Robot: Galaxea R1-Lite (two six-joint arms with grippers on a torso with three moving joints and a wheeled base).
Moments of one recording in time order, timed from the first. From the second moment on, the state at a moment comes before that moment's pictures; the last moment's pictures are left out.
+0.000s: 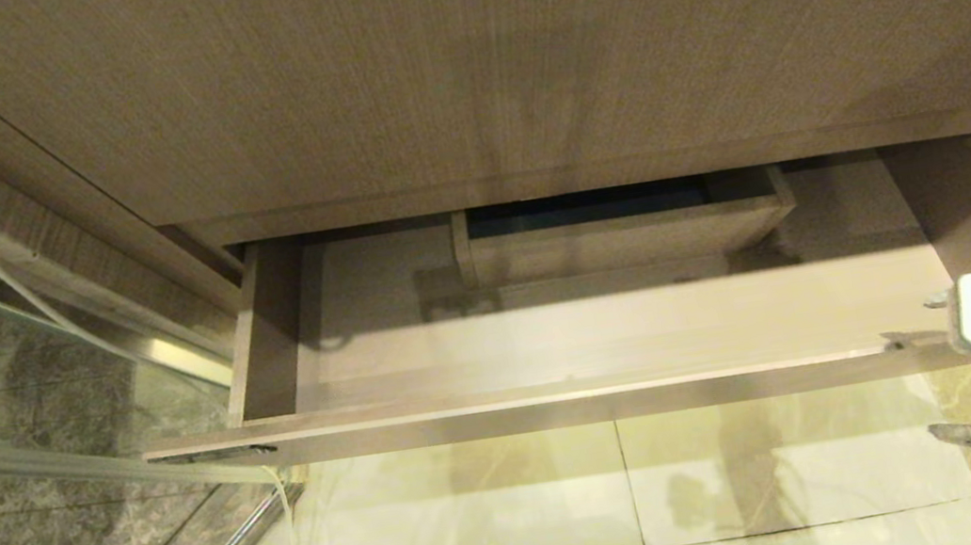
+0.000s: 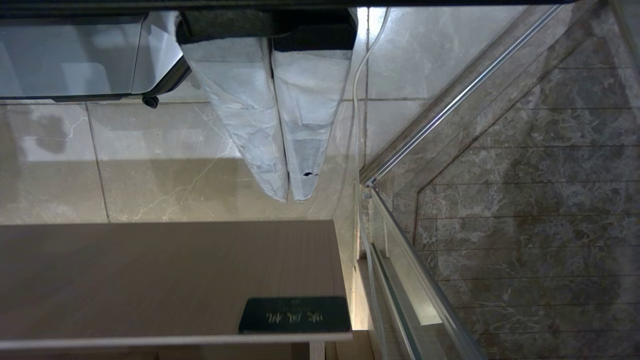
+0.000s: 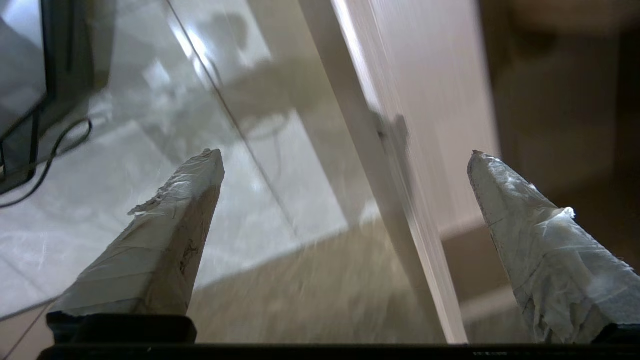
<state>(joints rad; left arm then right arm) 0.00 0.00 0.00 0.00 0.00 0.00 0.03 1.23 -0.76 0.25 0.15 -1.17</state>
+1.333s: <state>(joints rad) 0.00 0.00 0.00 0.00 0.00 0.00 -0.50 0.80 -0.76 0.57 0.04 -1.04</state>
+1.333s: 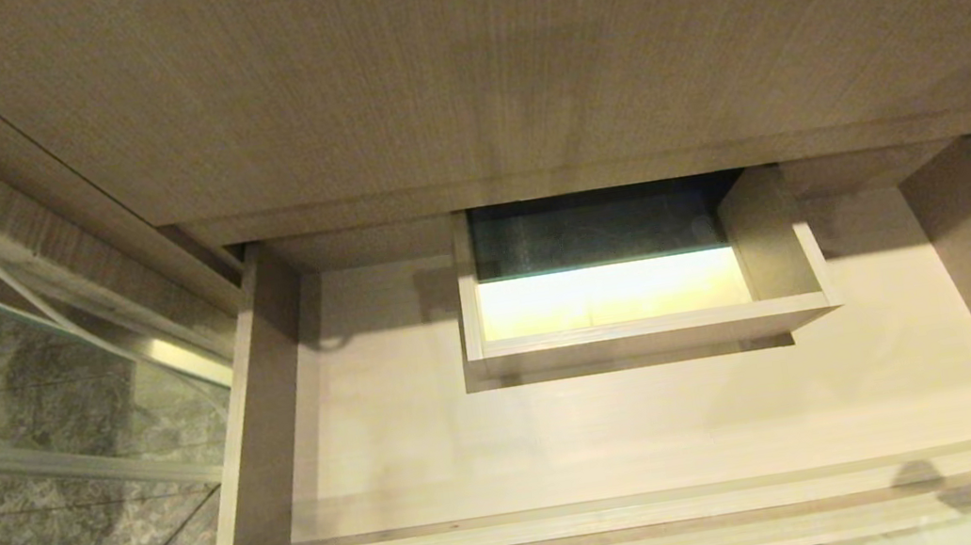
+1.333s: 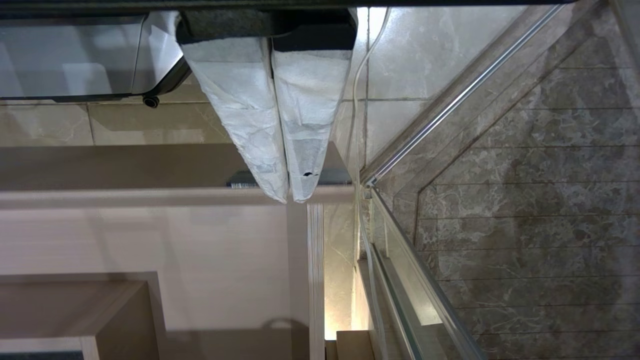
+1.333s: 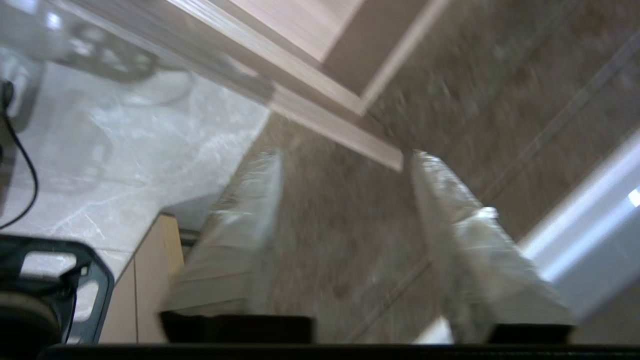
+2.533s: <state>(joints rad) 0.00 0.00 0.00 0.00 0.00 0.00 -0.60 0.59 -0.72 0.56 -0.17 -0.75</state>
